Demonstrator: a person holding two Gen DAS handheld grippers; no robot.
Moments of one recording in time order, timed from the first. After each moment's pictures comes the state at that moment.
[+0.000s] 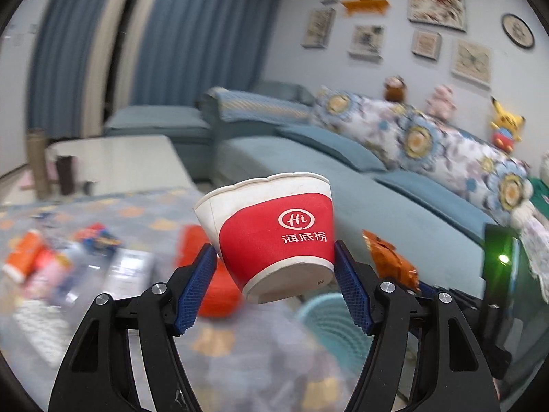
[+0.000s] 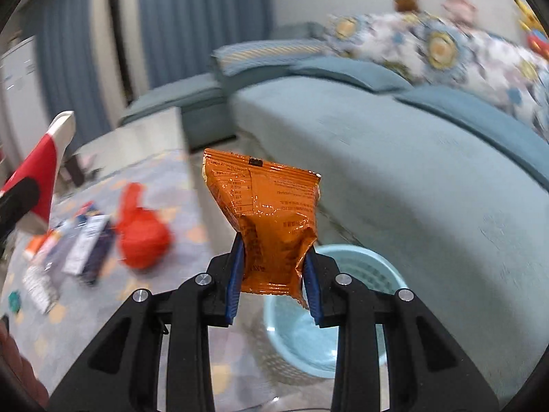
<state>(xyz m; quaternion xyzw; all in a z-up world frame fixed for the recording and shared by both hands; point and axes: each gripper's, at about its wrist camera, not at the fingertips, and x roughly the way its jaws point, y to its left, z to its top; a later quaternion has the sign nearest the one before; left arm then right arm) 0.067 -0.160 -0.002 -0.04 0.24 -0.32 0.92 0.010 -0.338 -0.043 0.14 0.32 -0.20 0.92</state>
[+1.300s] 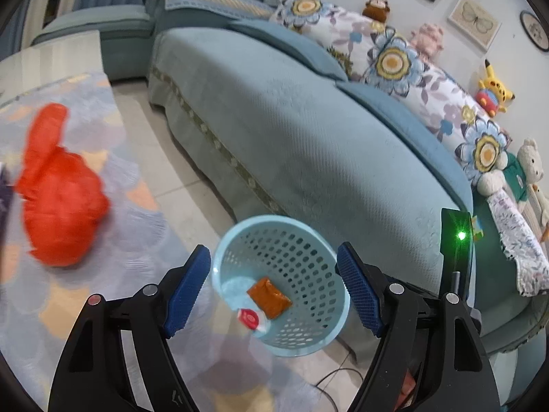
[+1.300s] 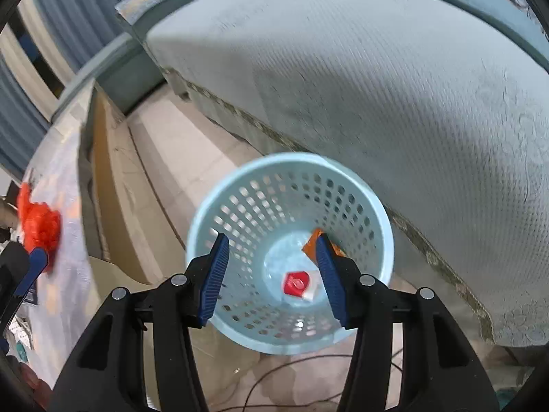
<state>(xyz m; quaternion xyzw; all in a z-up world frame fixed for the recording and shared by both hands) 0.113 -0.254 -0.099 -0.05 0.42 -0.41 0.81 0.008 -0.441 -0.137 0.27 0.43 -0.25 0.82</state>
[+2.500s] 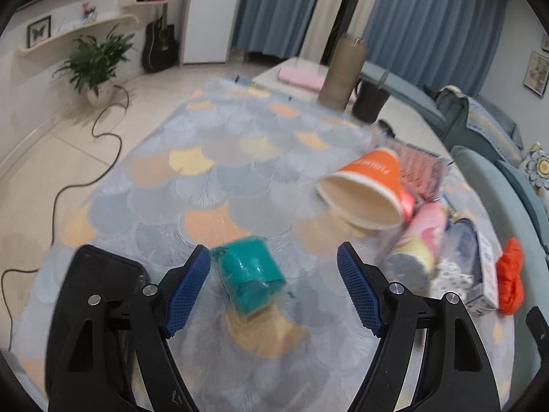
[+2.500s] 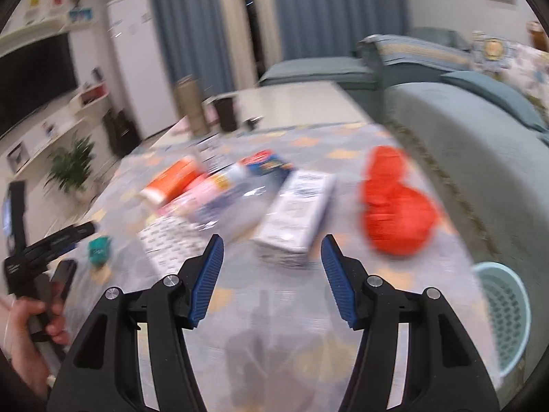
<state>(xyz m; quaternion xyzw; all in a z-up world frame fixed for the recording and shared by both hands) 0.118 0.214 -0.095 -0.16 0.38 0.10 0.91 0.090 -0.060 -0.051 0.06 0.34 0.09 0.93</state>
